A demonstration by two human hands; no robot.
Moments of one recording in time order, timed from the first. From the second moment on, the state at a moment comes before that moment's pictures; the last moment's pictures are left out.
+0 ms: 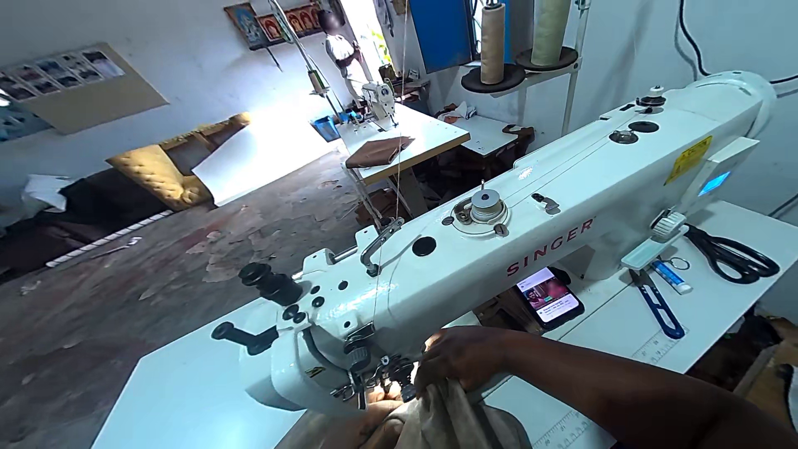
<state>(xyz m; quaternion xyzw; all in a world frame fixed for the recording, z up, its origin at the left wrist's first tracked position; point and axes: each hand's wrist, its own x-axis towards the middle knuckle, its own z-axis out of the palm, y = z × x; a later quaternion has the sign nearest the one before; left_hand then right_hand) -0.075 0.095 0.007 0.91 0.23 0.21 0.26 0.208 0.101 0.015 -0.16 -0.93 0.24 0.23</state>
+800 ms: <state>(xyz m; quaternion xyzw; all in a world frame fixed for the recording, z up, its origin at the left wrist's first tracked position) -0.078 0.092 0.010 0.92 0.22 0.25 0.20 0.202 0.100 0.013 -0.19 -0.93 0.23 0.21</state>
